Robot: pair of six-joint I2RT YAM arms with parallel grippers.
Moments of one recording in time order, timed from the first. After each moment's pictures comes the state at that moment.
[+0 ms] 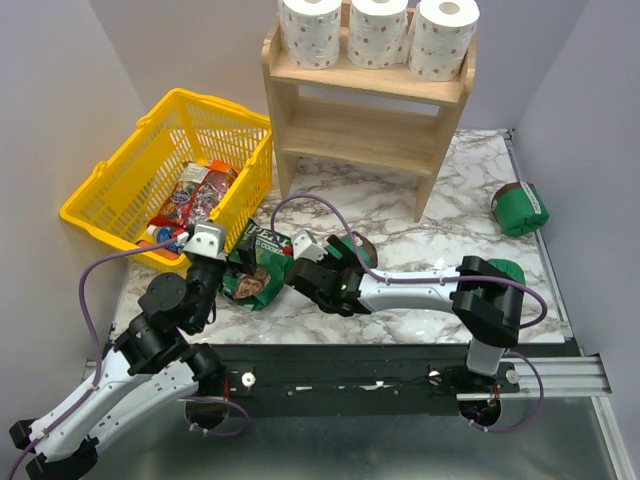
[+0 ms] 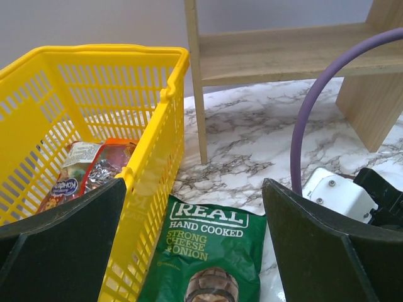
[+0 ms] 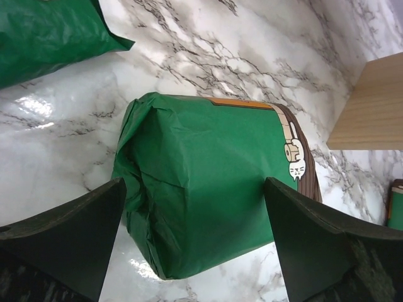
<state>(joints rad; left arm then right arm) -0.85 0.39 0.67 -0.18 -0.58 0.10 1.21 1.79 1.15 -0.29 0.88 0.10</state>
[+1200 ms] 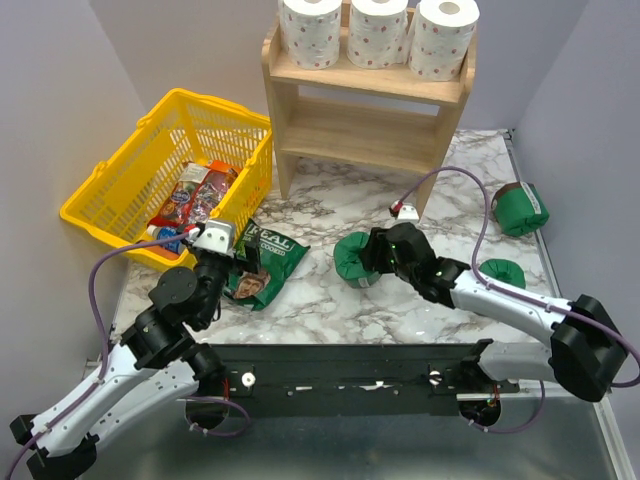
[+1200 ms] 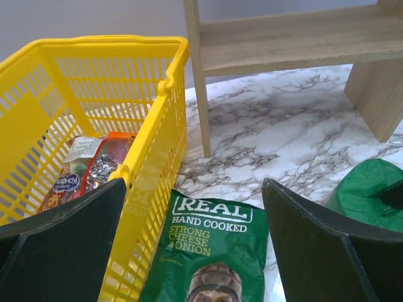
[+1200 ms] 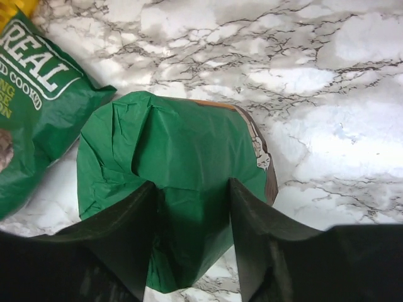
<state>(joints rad) -0.85 0.43 0.67 -0.18 -0.59 0.11 0.80 1.24 0.69 -0.04 0.28 0.57</state>
